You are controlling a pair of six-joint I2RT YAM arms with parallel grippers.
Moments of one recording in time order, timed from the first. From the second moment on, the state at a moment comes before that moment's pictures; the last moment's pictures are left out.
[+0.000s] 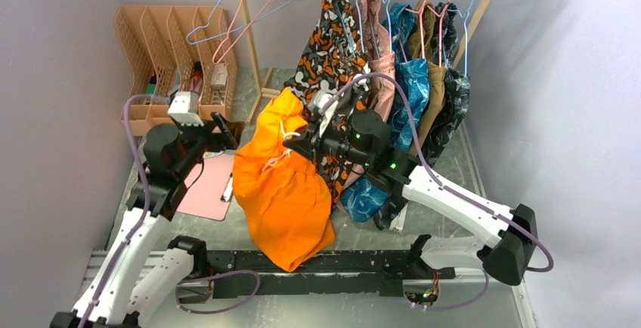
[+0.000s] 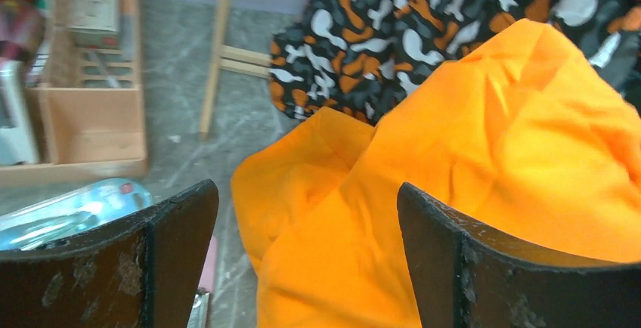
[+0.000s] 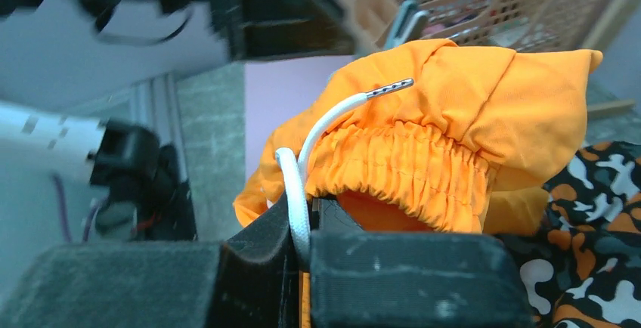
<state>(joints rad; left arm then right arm) -0.25 0.68 0.75 -0.18 0.04 -0.36 0.89 1.22 1.04 0.12 -0.27 0.09</state>
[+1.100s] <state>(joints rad) -0.25 0.81 0.94 -0.81 0.20 -0.49 1.18 1.20 0.79 -0.12 0.10 0.17</state>
